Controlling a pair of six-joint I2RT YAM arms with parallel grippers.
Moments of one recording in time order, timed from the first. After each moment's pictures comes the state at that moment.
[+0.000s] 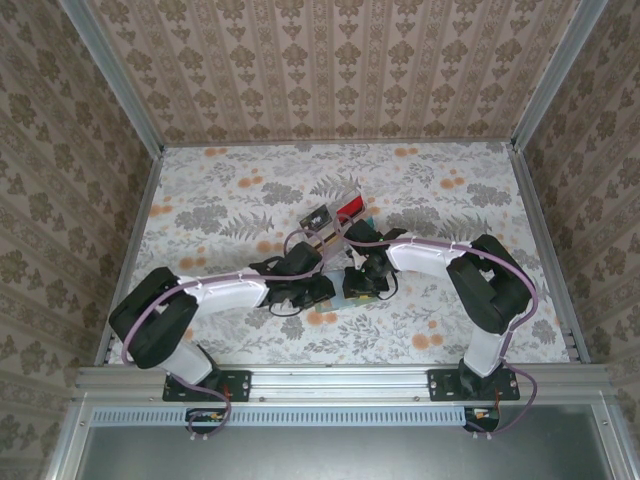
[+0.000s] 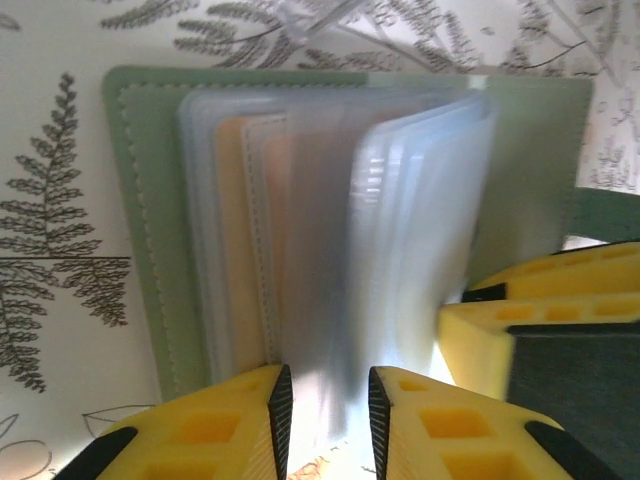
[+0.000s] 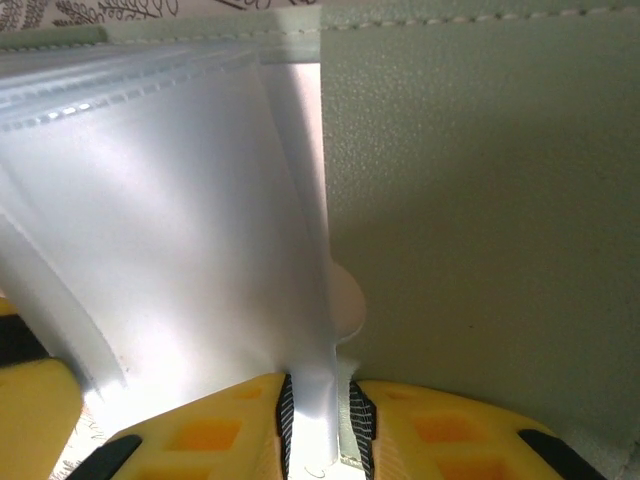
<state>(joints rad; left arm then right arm) -0.89 1.54 0.71 -0.17 0.21 -1.11 0.66 1.80 1.04 -0.62 -0.30 0.57</state>
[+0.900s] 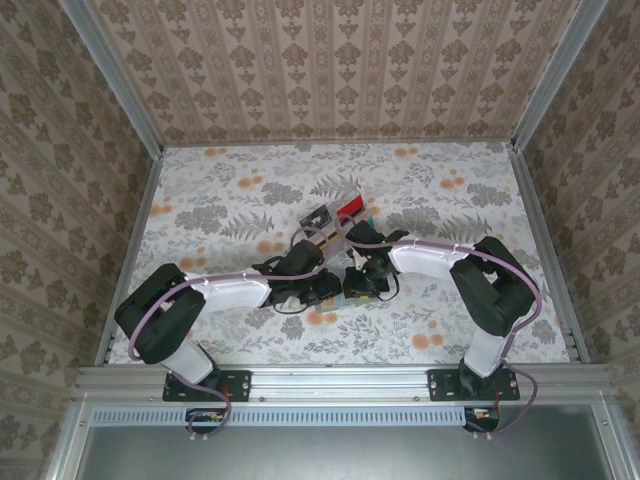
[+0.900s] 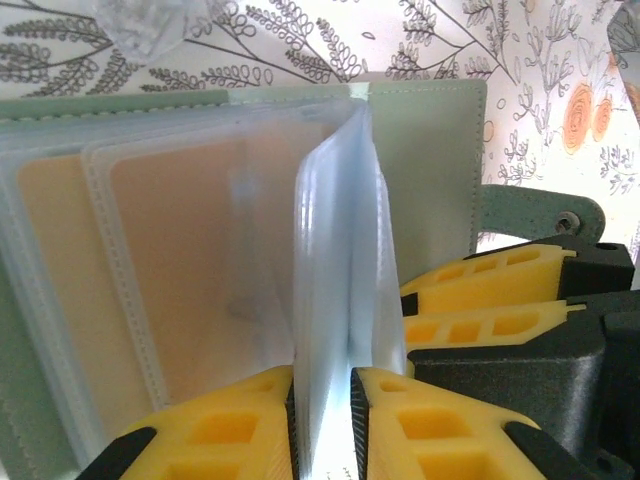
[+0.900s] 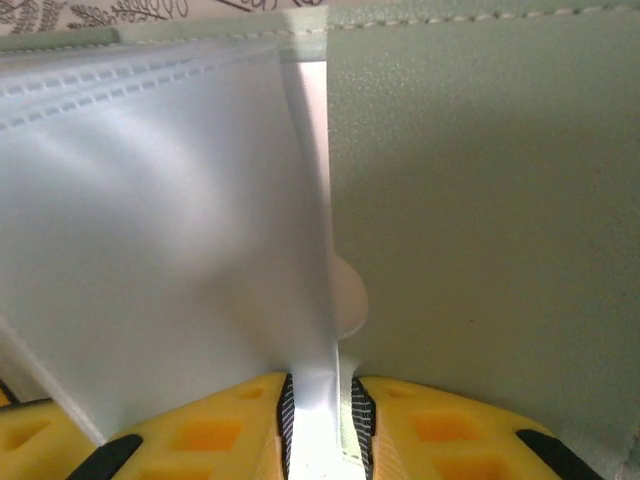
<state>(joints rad) -0.89 1.57 0.70 -0.01 0.28 -1.09 0.66 1.76 1.01 -0.59 -0.30 0.58</state>
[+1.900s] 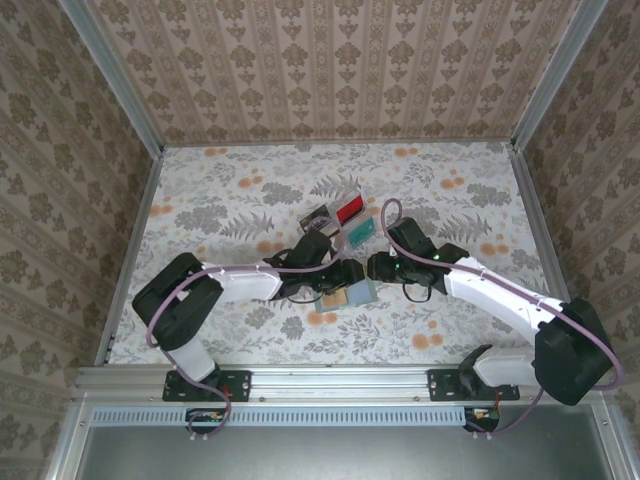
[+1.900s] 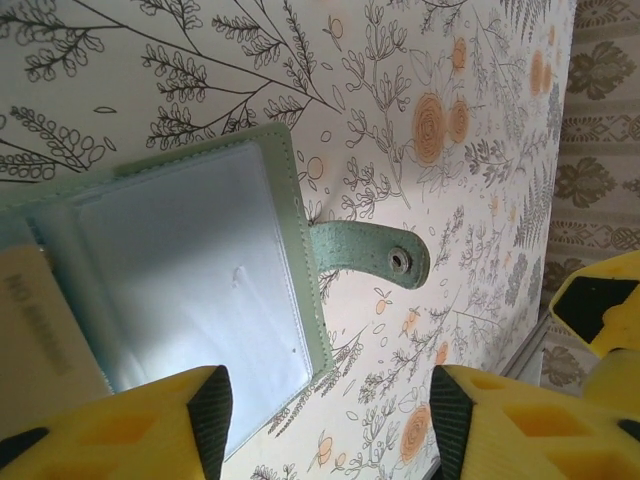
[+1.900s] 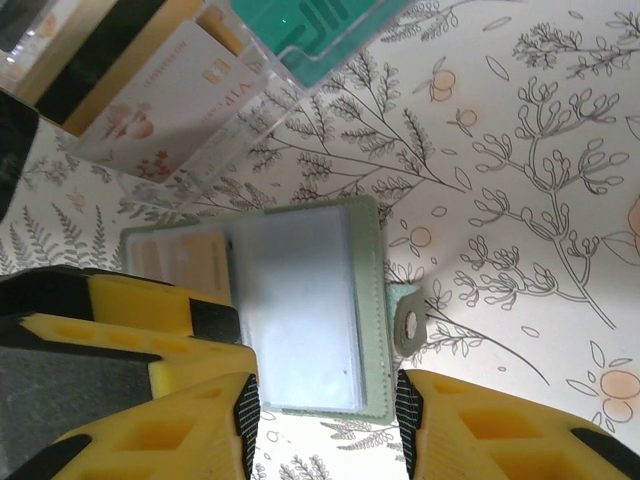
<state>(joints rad) -0.89 1.68 0.79 0.18 0.39 -1.06 0.58 1.28 0.82 -0.51 -0.04 0.62</state>
